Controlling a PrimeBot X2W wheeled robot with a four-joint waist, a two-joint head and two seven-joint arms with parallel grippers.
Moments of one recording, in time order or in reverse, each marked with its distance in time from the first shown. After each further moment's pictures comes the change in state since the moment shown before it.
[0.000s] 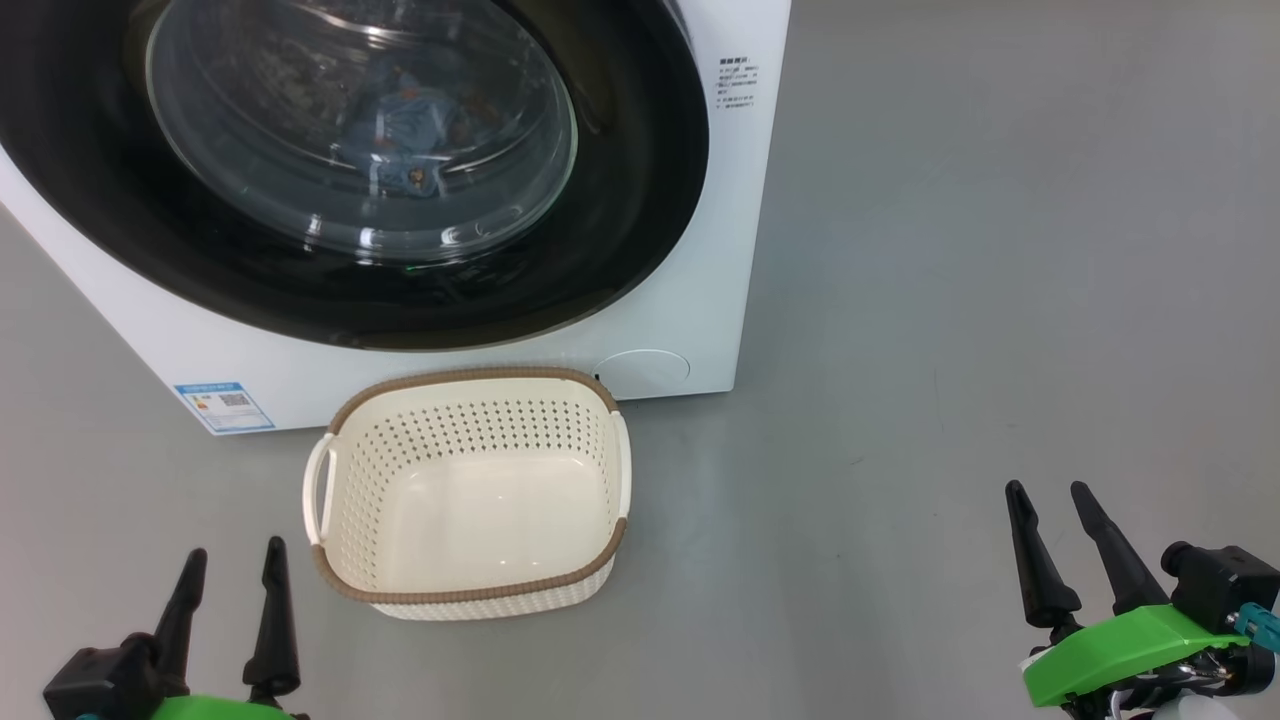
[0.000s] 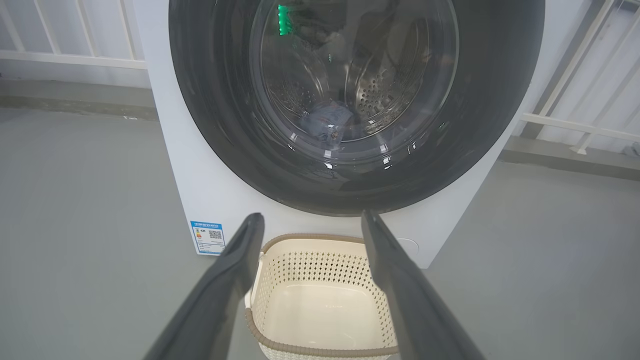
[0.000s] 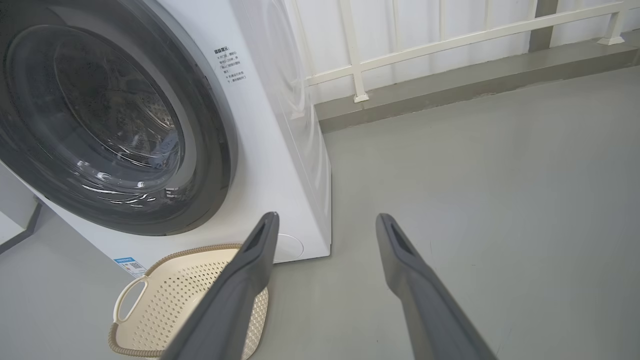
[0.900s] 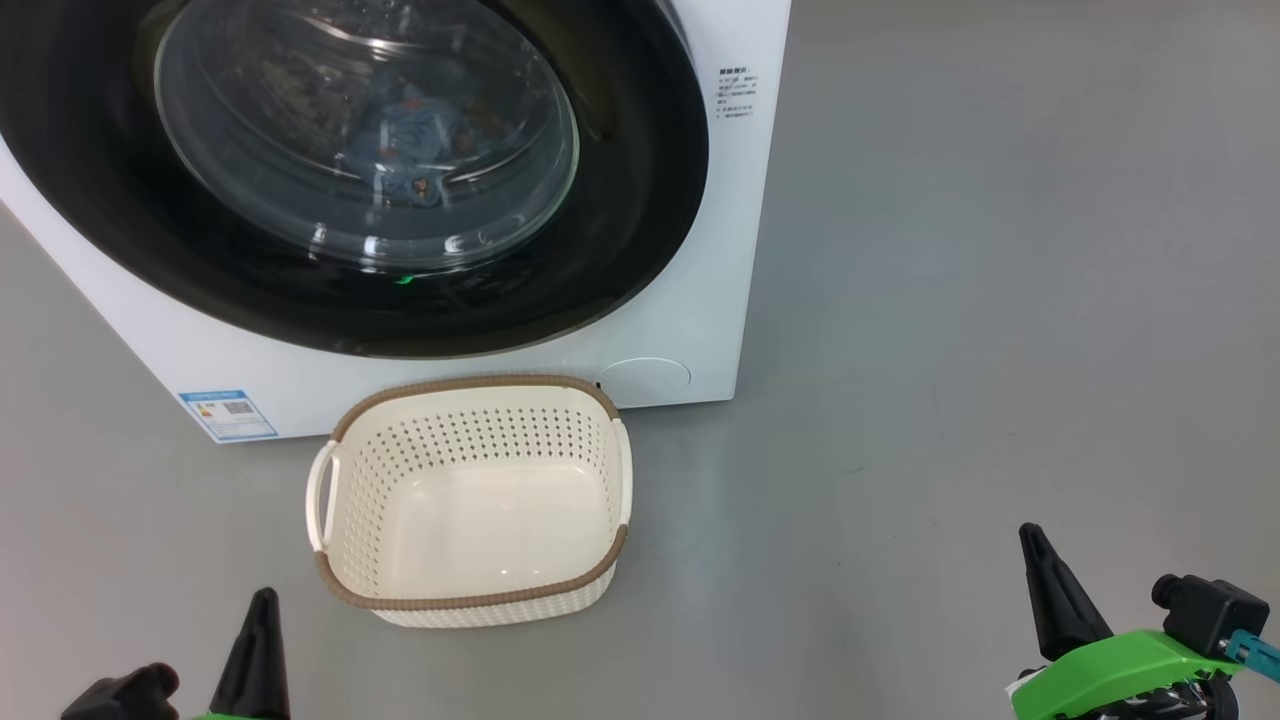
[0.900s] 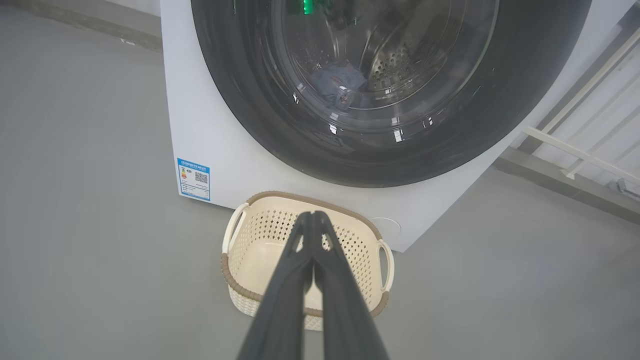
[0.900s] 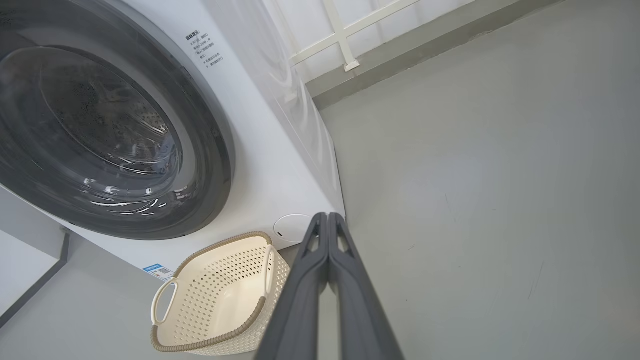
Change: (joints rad) left arm 0.019 -0.044 -0.009 0.065 -0.141 0.000 0.045; right arm 0.021 0.035 0.002 0.057 0.132 0.000 0.045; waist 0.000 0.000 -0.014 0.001
